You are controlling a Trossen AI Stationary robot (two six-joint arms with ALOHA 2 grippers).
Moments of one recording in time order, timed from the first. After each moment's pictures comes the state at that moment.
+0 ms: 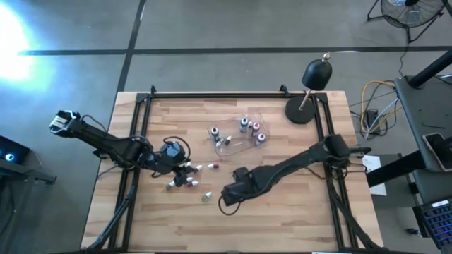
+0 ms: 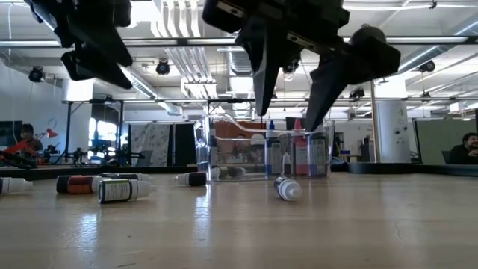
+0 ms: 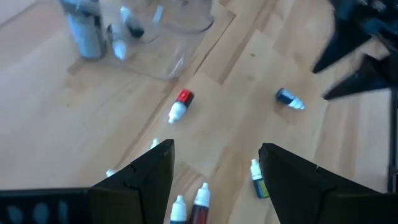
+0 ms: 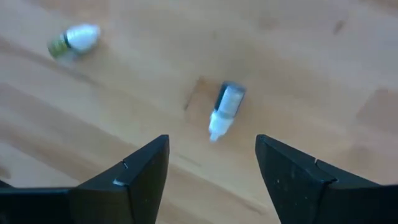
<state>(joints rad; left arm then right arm) -0.36 1.01 0.73 -0.50 -0.37 -0.84 0.36 2.06 1.66 -0.91 0.05 1.60</state>
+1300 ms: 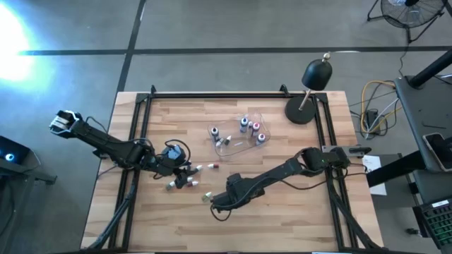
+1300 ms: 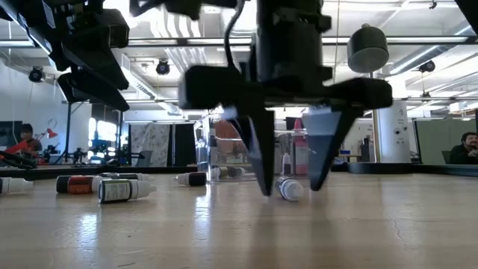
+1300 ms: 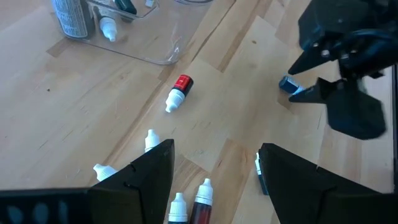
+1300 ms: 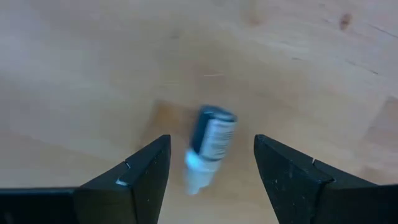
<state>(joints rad) -0.36 1.01 0.60 -0.35 -0.34 -0.84 0.37 2.36 1.94 -1.17 0.08 1.63</state>
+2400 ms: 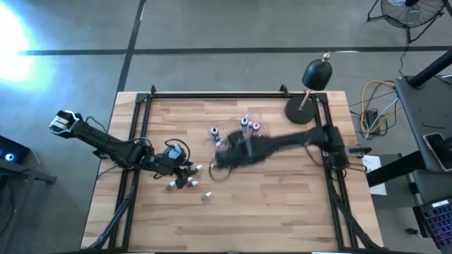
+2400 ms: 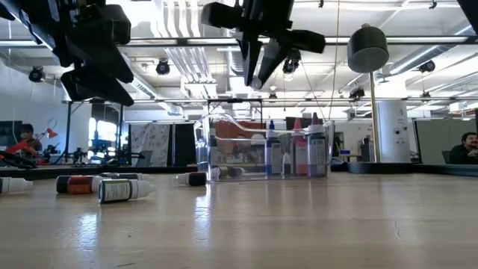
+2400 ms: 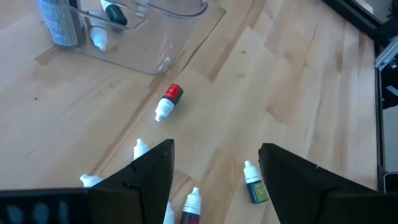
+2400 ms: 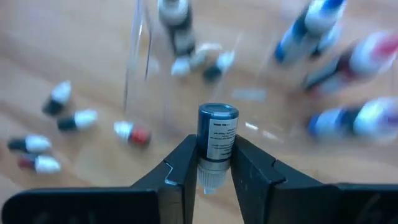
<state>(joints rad) -0.36 1.01 0.60 -0.30 -0.34 -0.84 0.13 2.04 1.92 -1.21 0.47 1.26</state>
